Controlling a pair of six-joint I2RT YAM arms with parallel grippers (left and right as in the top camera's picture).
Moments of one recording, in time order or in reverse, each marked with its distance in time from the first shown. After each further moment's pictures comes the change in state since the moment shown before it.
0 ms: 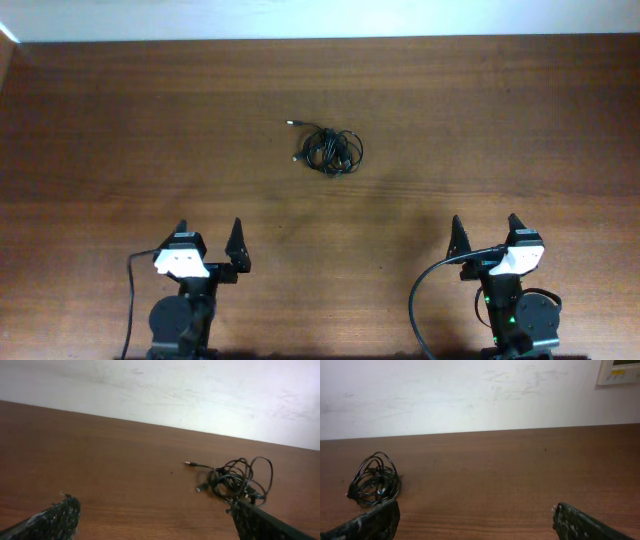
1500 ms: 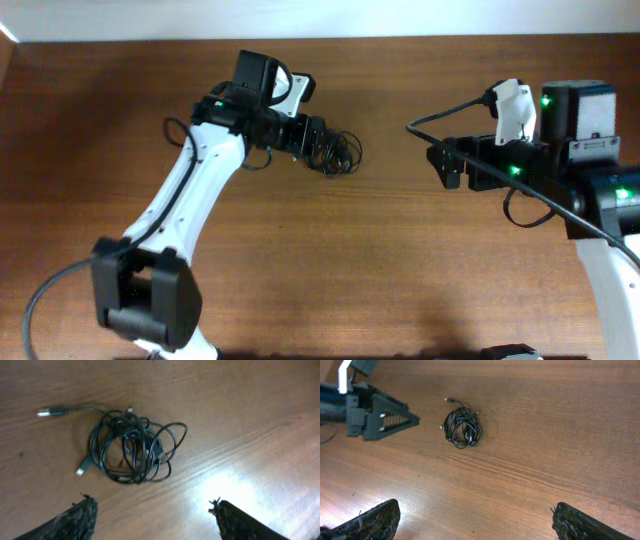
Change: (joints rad) left arm -0.208 1.788 1.505 -0.665 0.419 0.124; right arm 0.000 1.267 1.508 -1.052 -0.391 -0.035
